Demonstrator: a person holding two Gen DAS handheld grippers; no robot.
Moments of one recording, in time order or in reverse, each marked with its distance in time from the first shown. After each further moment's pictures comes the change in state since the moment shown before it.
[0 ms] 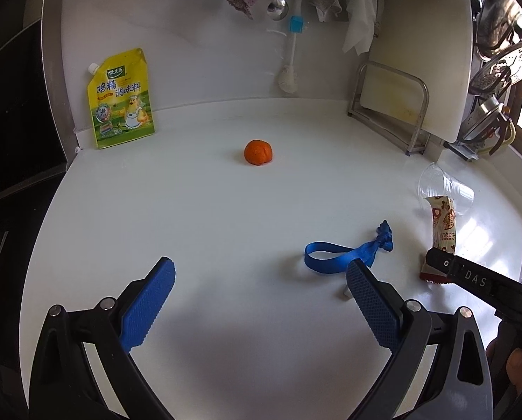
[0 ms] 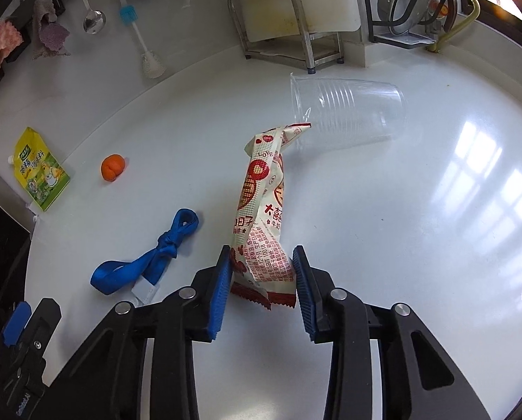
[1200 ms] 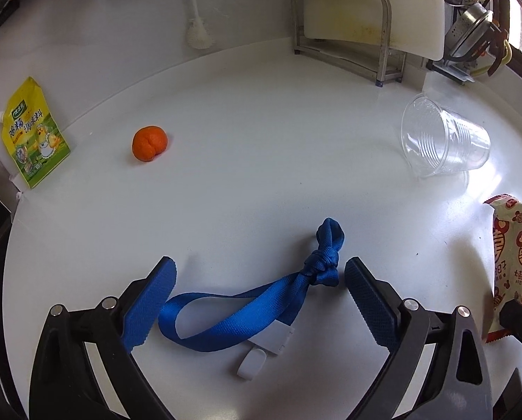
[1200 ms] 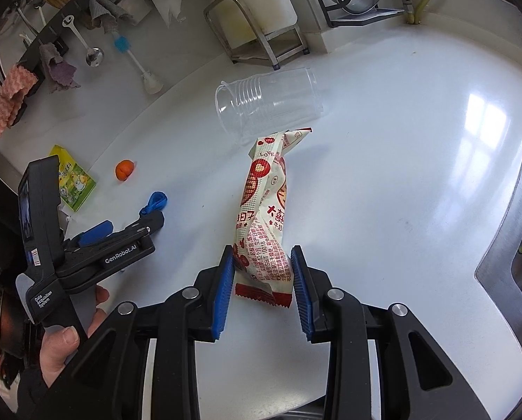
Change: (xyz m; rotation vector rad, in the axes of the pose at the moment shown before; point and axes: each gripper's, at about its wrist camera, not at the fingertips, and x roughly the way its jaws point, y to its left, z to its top) left arm 0.089 -0.101 0.020 0.227 0.186 0.009; right arm -0.038 -0.087 -0.021 0.082 0.023 0.166
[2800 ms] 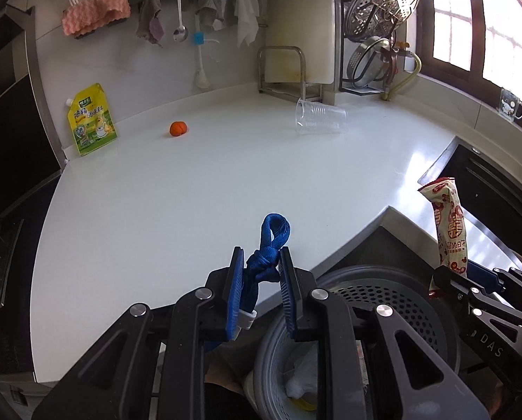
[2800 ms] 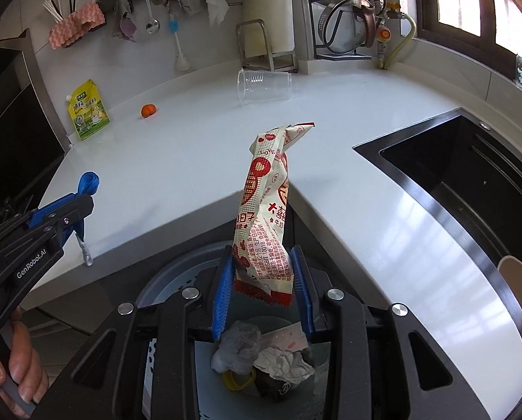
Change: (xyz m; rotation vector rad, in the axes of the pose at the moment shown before) left arm -0.206 -0.040 -0.188 -0.014 -0.209 -0.061; right arm -0.142 0.001 -0.170 -0.242 -0.124 -0.202
